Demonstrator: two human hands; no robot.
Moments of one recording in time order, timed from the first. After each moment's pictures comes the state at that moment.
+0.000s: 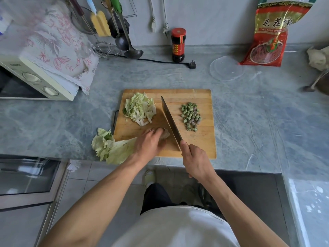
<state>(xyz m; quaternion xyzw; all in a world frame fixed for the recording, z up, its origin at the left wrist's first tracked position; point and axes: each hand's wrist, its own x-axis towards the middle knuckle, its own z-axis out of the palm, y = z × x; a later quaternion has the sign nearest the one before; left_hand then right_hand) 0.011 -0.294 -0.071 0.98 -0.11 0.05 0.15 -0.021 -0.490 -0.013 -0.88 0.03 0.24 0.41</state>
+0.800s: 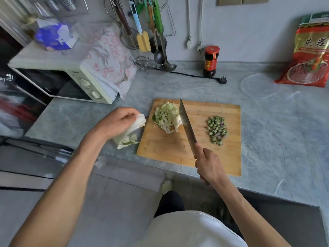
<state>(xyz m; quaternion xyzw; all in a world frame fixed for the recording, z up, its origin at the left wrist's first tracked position) 0.006 -0.175 0.111 0.93 0.10 -0.09 0.35 -0.010 -0.463 -0.001 -0.85 0.02 0.22 0.48</state>
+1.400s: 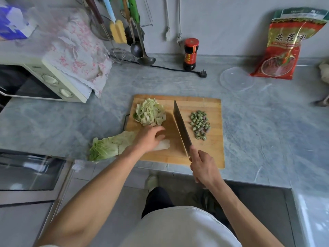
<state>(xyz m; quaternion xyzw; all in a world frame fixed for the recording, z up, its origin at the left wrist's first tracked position) 0.049 -0.252 -0.053 0.96 -0.02 -0.11 0.27 -0.016 -0.482 -0.006 -0.84 0.09 0.24 0.49</state>
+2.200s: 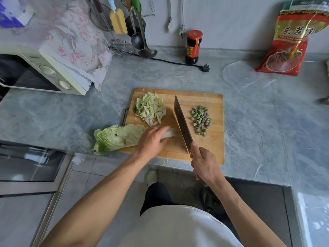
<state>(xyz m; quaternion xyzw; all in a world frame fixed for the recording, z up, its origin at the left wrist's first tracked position) 0.016 -0.274 -0.074 0.96 -0.10 0.06 0.25 -0.018 -0.488 -0.007 -0.84 0.07 0.24 0.48</state>
